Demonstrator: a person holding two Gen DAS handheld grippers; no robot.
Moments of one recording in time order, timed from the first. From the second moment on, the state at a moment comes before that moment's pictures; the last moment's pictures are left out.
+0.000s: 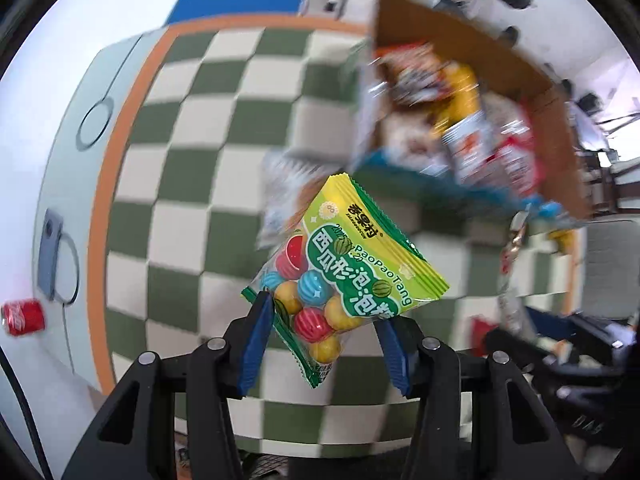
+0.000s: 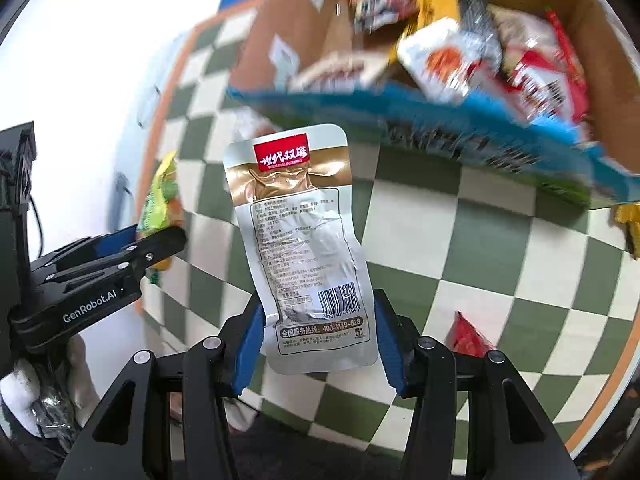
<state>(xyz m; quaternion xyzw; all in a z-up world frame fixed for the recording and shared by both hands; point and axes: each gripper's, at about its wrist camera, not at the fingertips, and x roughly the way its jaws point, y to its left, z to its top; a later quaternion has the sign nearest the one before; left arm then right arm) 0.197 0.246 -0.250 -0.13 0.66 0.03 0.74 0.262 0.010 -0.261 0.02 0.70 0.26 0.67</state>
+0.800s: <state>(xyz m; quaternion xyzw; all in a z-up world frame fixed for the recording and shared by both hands) 0.424 0.166 -0.286 -0.11 0.75 -0.01 0.66 0.396 0.014 -0.282 0.19 0.69 0.19 0.67</state>
